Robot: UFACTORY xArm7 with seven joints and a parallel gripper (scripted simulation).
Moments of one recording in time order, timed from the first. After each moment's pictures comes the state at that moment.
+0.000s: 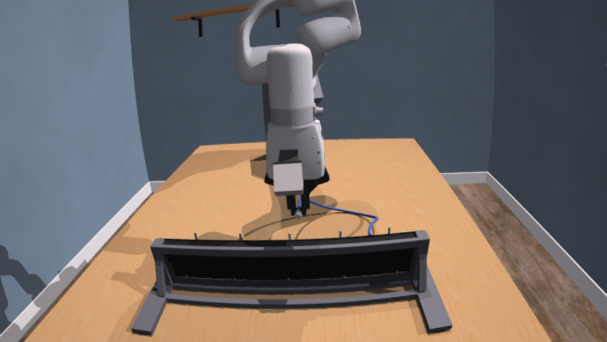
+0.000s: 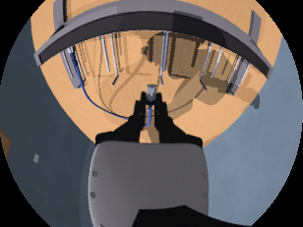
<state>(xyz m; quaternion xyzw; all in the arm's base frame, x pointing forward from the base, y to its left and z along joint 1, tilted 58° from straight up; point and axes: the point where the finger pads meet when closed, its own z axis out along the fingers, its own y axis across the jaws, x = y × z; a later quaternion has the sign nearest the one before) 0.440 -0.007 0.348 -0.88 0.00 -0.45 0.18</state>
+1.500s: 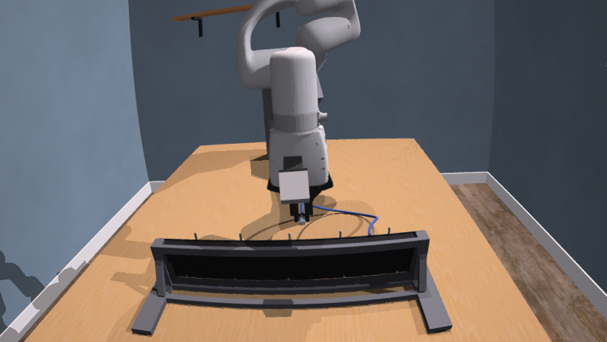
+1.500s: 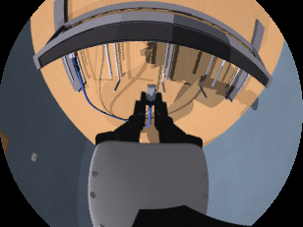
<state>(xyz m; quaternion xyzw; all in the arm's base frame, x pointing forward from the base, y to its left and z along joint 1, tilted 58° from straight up) 0.452 -0.001 0.355 -0.88 -0.01 -0.45 0.17</state>
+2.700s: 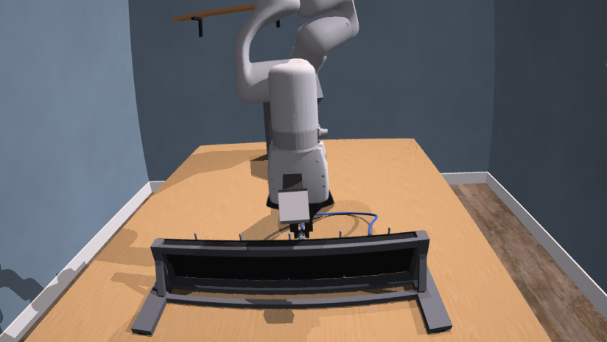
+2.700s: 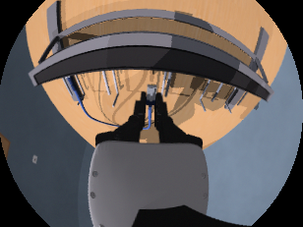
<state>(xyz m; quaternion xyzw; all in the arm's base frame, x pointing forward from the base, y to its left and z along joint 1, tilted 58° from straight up) 0.483 0.002 0.361 -0.88 -0.01 -0.45 0.17</state>
